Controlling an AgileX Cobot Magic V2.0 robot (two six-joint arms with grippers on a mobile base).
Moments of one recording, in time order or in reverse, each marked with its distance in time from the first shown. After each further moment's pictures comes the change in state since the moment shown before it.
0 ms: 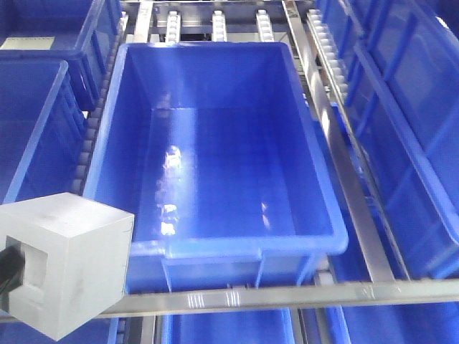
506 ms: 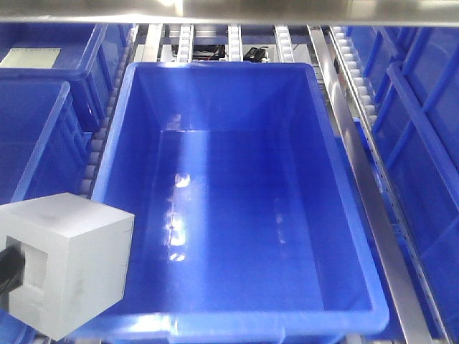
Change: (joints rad) left arm 0.000 0.000 0.000 0.000 0.000 0.000; right arm 0.000 0.000 0.000 0.000 0.000 0.000
